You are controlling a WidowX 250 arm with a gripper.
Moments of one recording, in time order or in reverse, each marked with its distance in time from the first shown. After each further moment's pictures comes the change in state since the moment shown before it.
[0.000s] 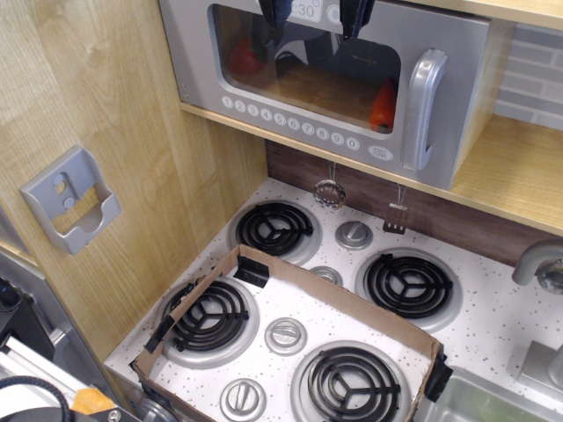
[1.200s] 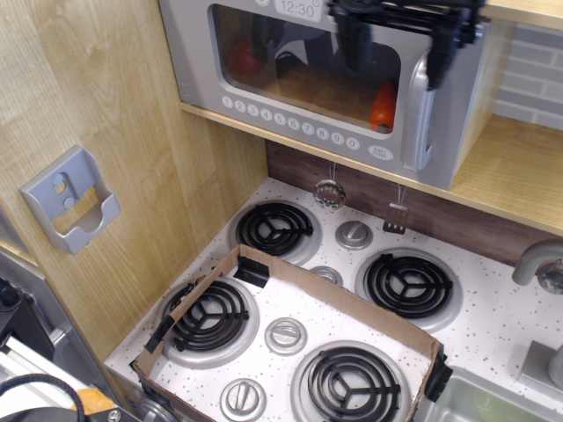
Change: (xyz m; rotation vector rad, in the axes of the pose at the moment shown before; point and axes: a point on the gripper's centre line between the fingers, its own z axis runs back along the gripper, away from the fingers) arm 0.008 -0.068 -0.032 -0.018 -0.112 -0.072
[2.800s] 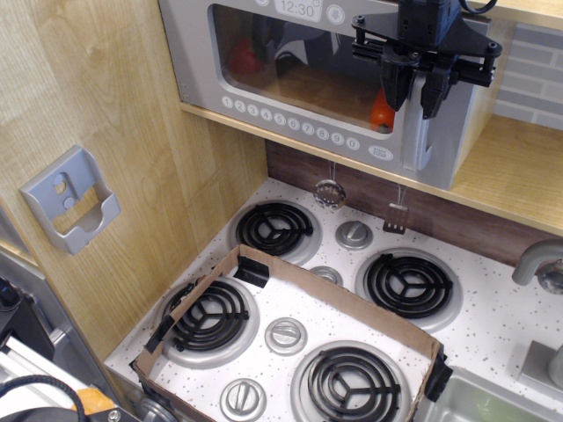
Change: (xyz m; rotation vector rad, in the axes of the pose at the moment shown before) arm 0.009 0.004 -0.038 0.022 -0.033 0.022
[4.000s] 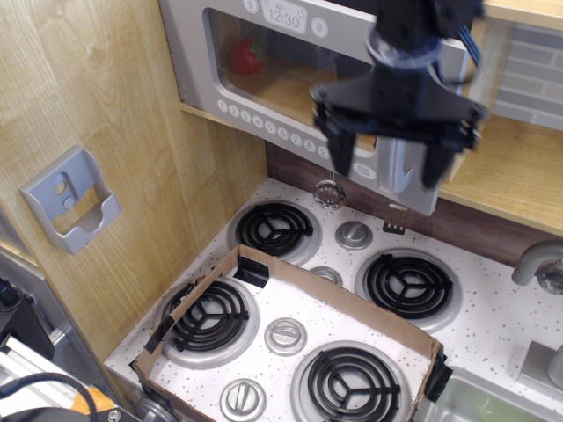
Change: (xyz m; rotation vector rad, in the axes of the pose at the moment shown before) arm -0.079 -0.019 0.017 0.054 0.008 0.227
